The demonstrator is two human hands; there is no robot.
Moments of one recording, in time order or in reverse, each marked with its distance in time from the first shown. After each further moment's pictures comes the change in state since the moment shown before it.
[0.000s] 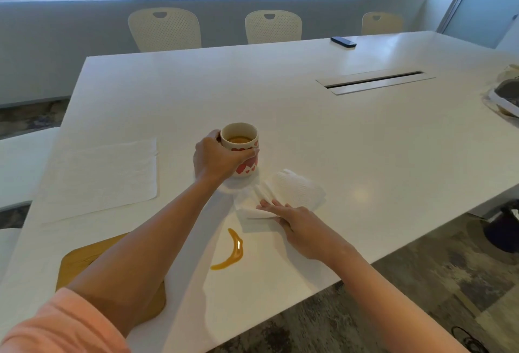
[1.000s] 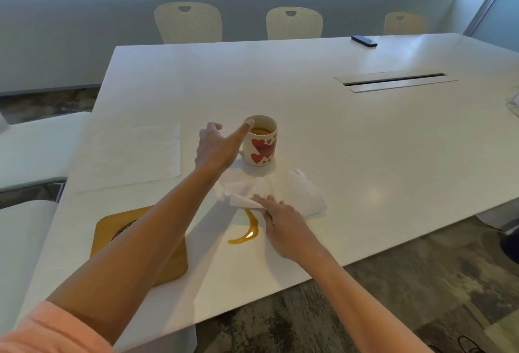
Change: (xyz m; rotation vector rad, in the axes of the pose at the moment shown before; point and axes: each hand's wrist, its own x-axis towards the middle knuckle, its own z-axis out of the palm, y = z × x) left_hand -0.026 0.009 -0.058 -0.053 -0.123 -0.293; right_hand -0.012 -0.065 0.044 0.001 0.101 0.046
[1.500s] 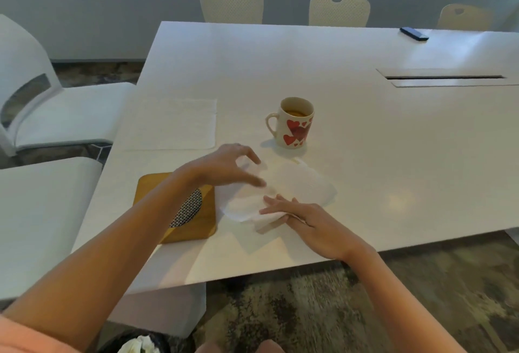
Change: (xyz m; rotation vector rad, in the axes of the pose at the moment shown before) left_hand -0.057 -0.048 -0.071 0.413 -0.588 0.174; right_hand -0.026 0.014 -0.011 0.231 -0.359 -0.282
